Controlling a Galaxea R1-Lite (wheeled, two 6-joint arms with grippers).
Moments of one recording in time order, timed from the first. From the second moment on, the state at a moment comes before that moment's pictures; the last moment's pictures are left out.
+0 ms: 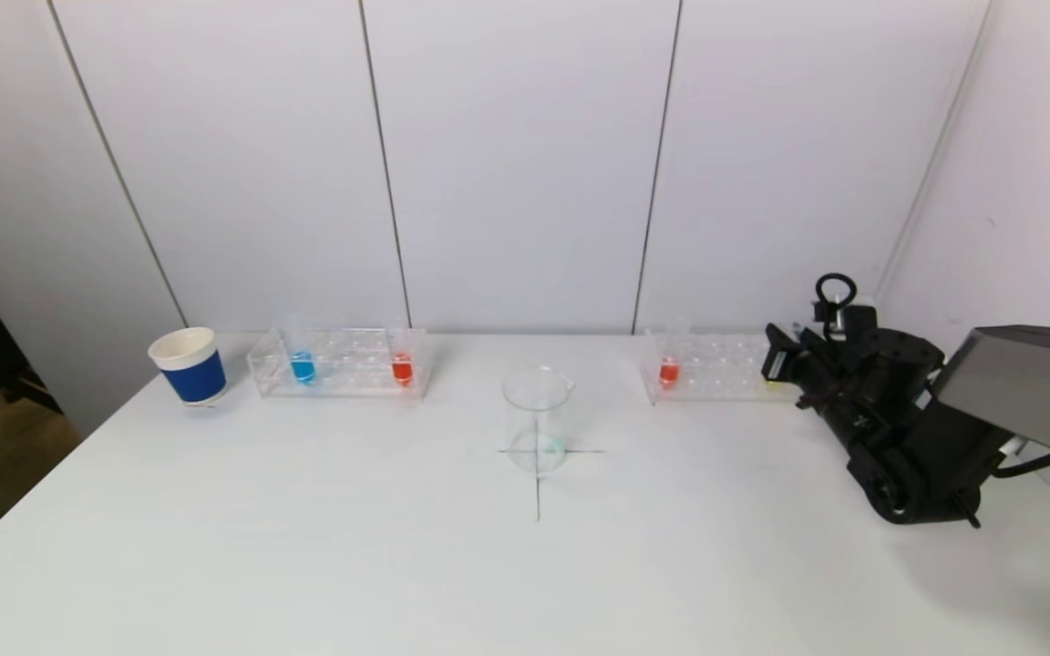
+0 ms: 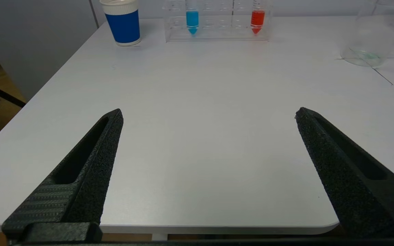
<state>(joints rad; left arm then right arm) 0.00 0.00 -0.02 0.04 0.00 -0.01 0.03 2.41 -0.90 -1.50 -0.10 0.05</state>
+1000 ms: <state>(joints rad) 0.00 0.00 -0.02 0.04 0.00 -0.01 0.03 2.40 -0.90 -1.51 -0.10 0.05</state>
